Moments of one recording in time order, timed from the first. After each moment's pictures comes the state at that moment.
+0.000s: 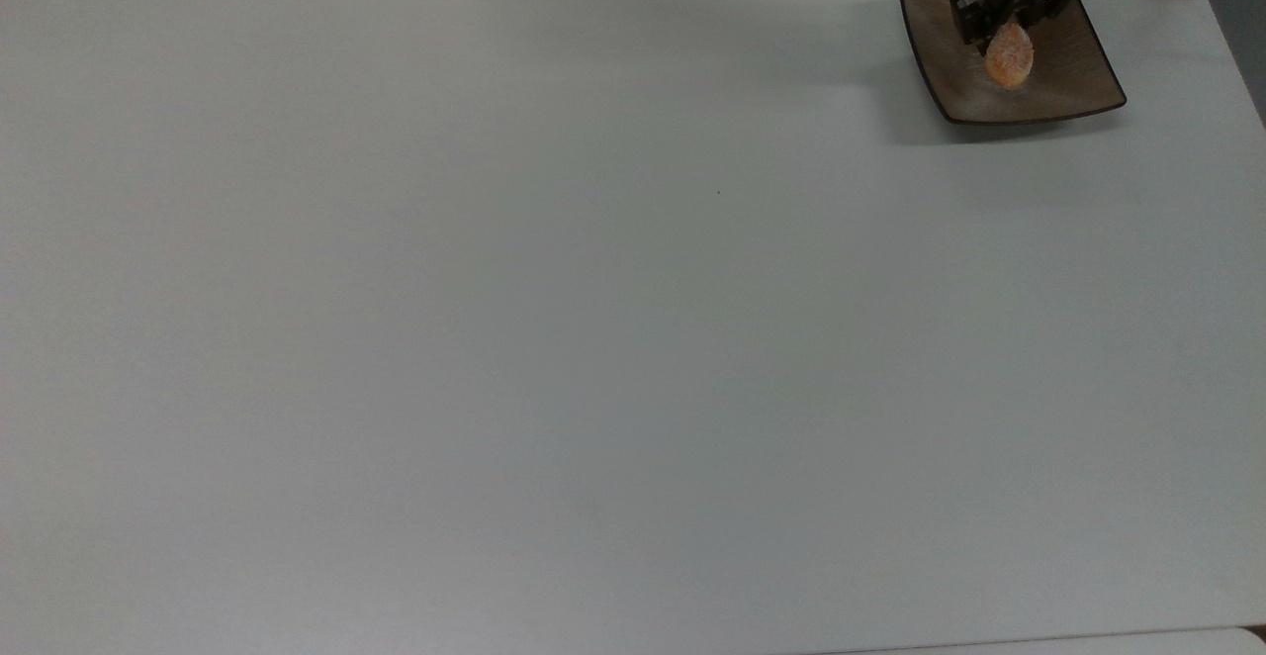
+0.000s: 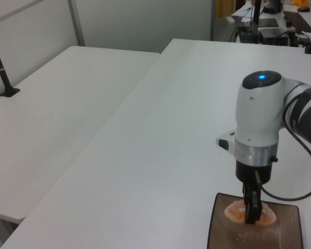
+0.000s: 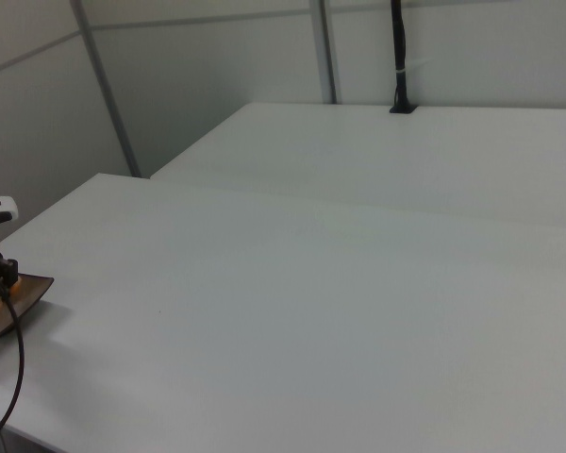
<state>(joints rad) 0.67 0.33 0.27 -1.82 0.05 2.21 0.54</state>
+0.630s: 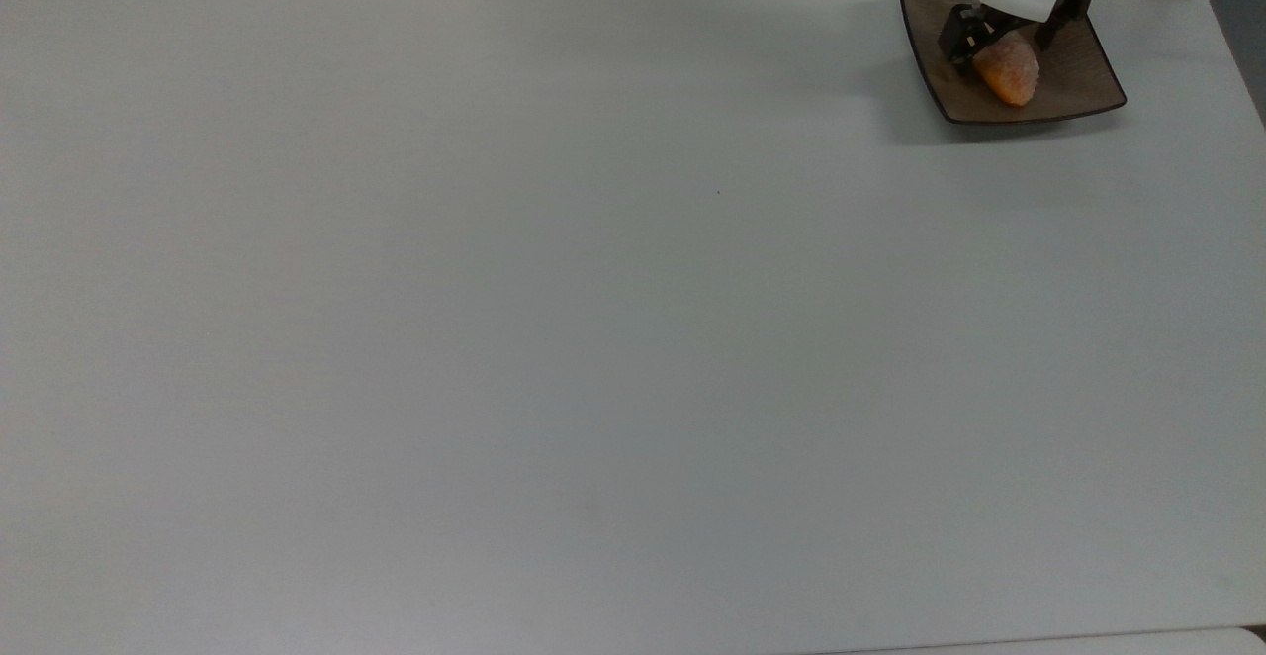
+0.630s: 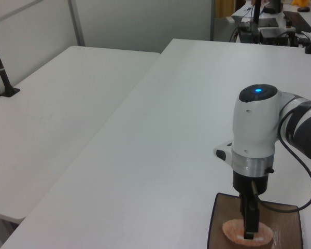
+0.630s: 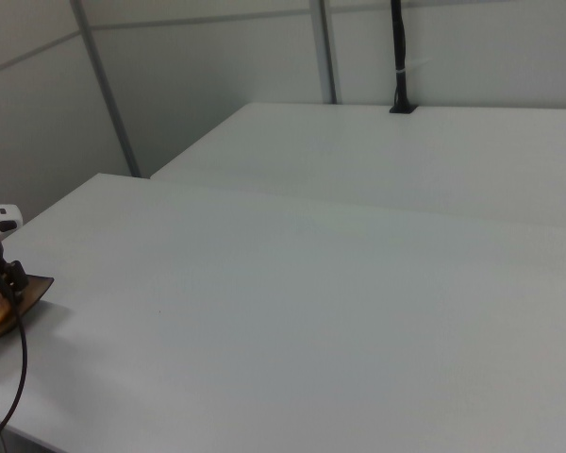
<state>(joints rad) 0.68 0.37 0.27 -1.82 0.05 2.27 0.54</state>
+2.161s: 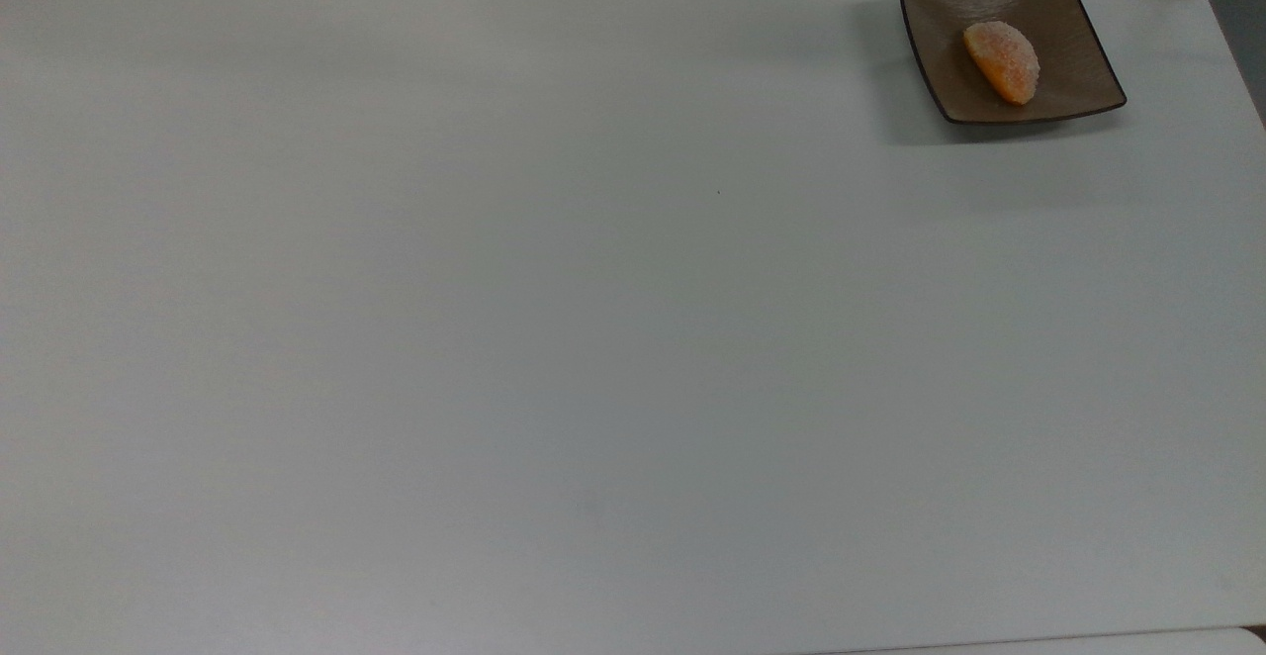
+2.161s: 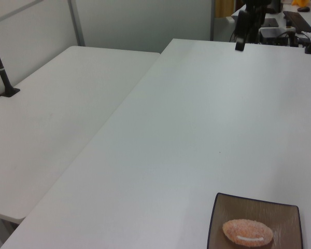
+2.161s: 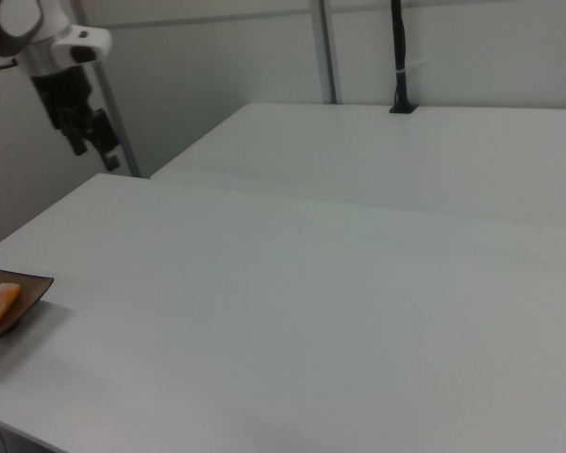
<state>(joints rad) 0.29 -0.12 0.05 -1.65 0.04 1.65 0.46</state>
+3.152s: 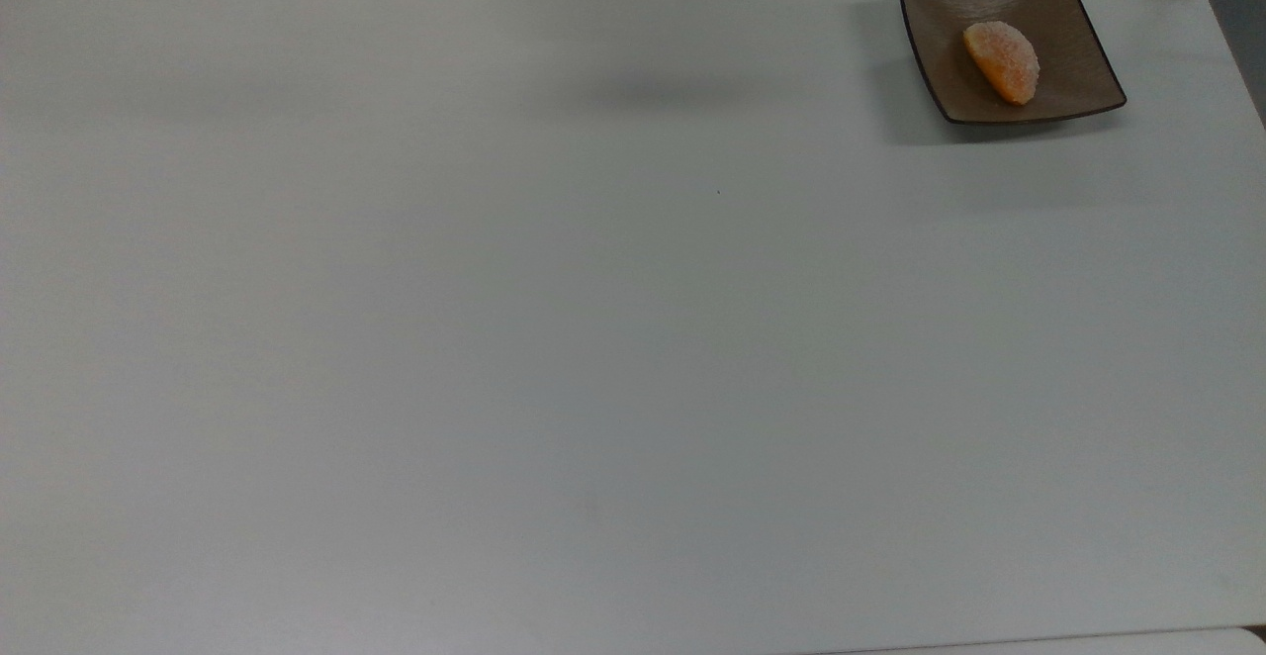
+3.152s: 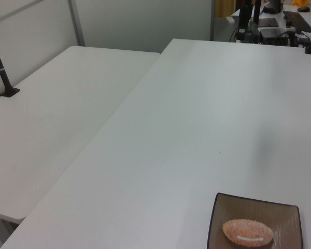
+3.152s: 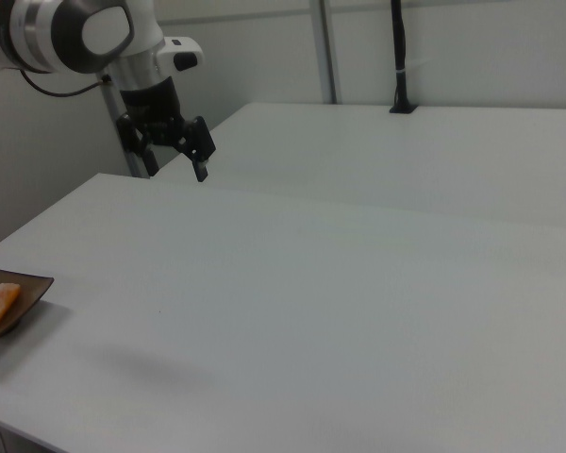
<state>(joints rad) 0.14 -0.07 -0.04 -1.67 0.04 1.70 -0.11</state>
